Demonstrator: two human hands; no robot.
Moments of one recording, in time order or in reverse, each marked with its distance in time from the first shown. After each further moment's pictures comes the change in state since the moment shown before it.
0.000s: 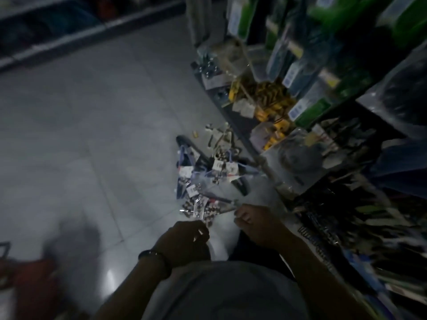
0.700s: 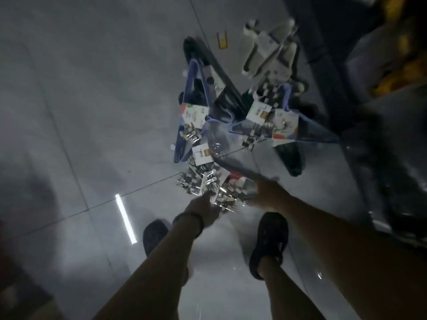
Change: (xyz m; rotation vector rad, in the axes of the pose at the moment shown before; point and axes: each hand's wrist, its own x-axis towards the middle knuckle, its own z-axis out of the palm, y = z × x) left_hand 0.453 -0.305 0.247 -0.468 -0.140 -0.593; right_hand 0.494 0.286 0.269 -0.275 -0.487 0.304
